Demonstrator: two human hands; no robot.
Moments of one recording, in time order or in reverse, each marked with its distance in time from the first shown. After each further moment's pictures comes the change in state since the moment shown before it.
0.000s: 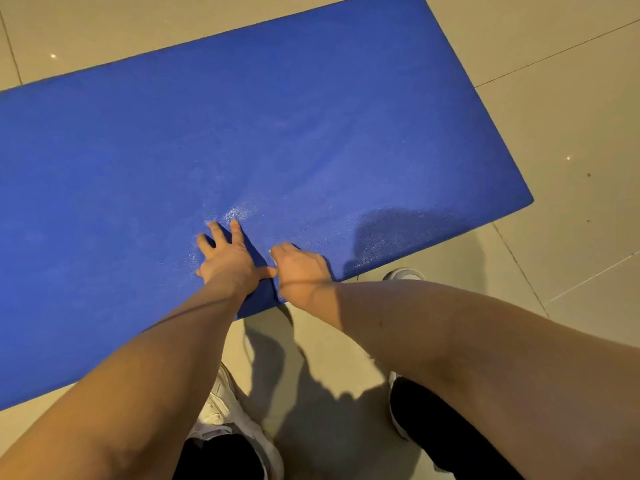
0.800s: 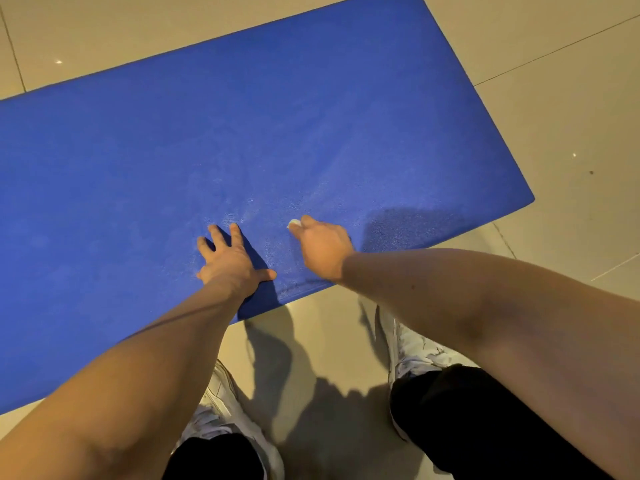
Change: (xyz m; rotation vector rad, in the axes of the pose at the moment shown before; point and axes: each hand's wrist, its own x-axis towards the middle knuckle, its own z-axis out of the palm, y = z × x) left_hand 0.001 0.000 0.001 -0.002 -0.014 0.005; right_hand 0.018 0.056 -0.029 -0.125 0.114 -0.066
